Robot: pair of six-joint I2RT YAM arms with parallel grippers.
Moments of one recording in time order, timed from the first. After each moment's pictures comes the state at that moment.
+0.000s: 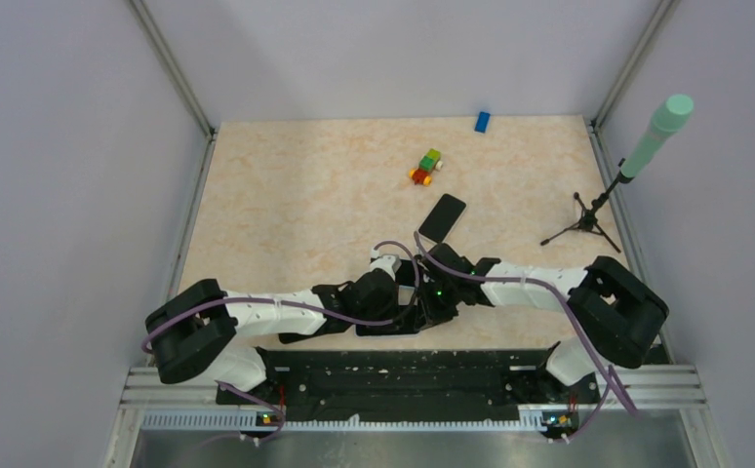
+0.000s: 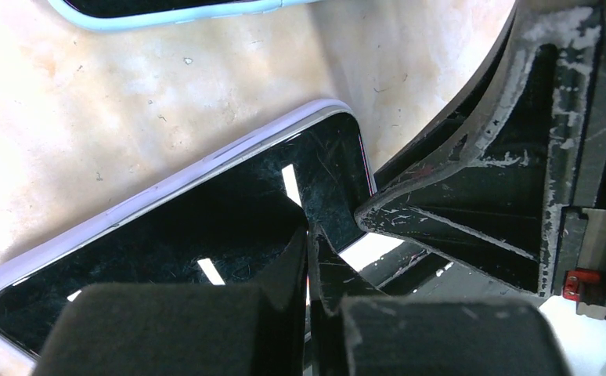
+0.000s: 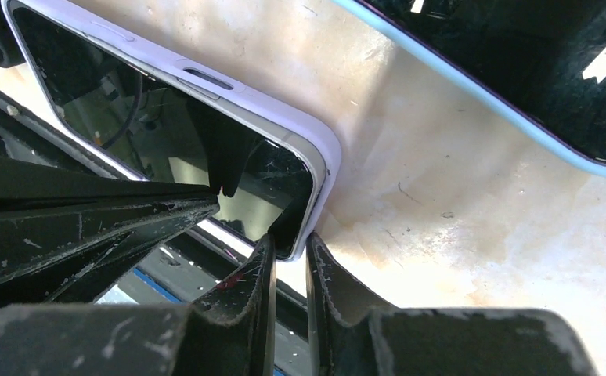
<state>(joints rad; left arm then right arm) -1.07 1.41 0.60 -0.03 -0.05 -0.86 0.87 1.52 0.70 -0.30 -0.26 0.65</state>
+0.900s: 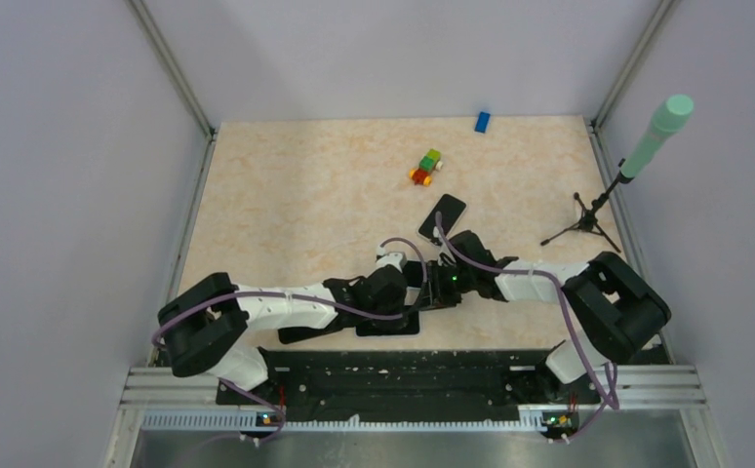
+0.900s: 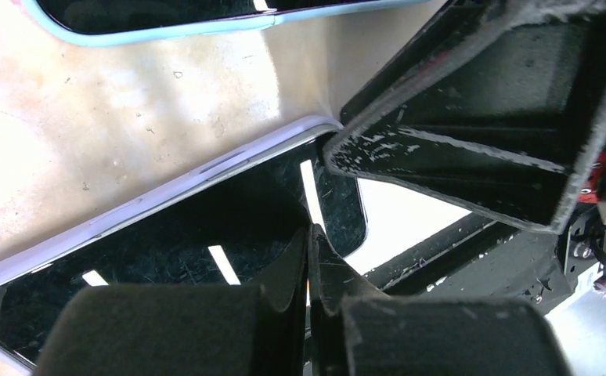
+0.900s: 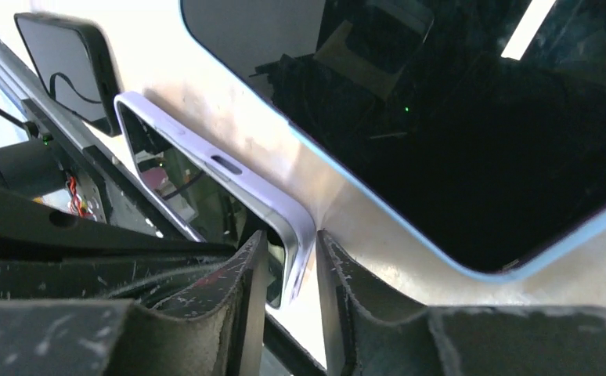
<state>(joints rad) -1.08 1.48 0.69 -0.12 -0.07 -0.89 0.66 1.51 0.57 0.02 -0.45 0.66</state>
